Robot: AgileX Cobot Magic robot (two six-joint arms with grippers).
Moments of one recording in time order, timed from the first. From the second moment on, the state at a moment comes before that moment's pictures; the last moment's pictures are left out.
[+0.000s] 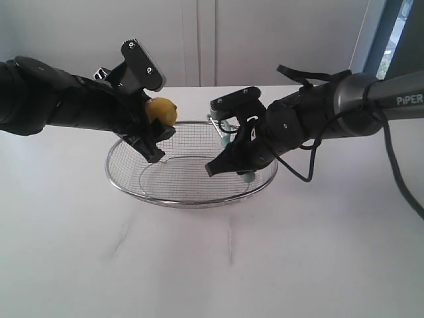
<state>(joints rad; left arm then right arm) -0.50 1.70 -1.09 -1.17 0.15 1.75 0.51 1.97 -1.22 -0.08 0.26 0.02</state>
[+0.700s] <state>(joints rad) -0.50 1.70 -1.09 -1.17 0.15 1.74 0.53 2.03 -1.22 -0.08 0.26 0.01</state>
